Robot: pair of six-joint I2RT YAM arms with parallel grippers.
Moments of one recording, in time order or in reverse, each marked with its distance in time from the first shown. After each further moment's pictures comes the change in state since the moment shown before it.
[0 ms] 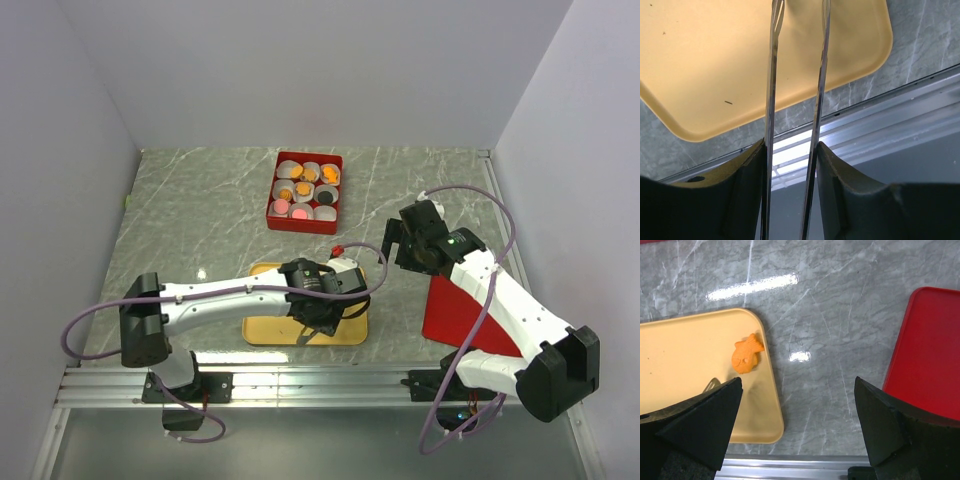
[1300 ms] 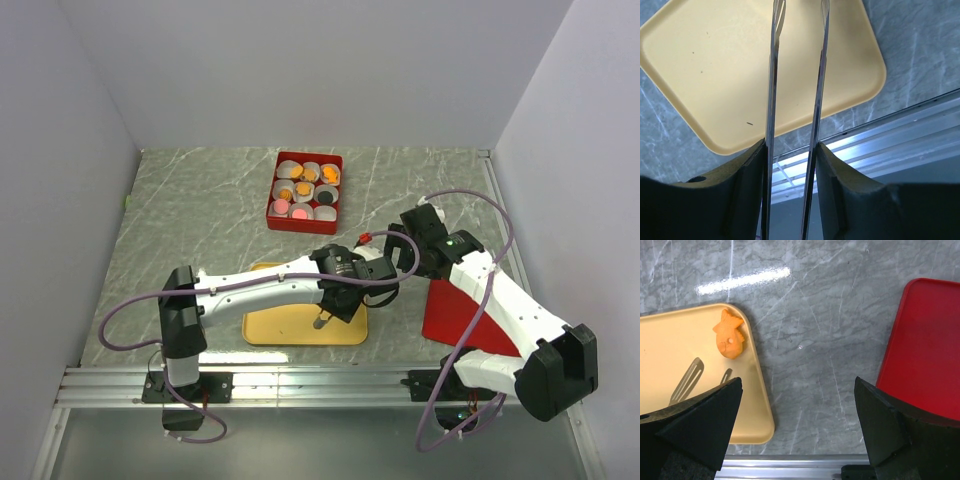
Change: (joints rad) left arm -0.001 0.226 0.331 -0.160 -0.099 0.107; right arm -0.023 0.005 -0.040 0.005 -0.007 -0.018
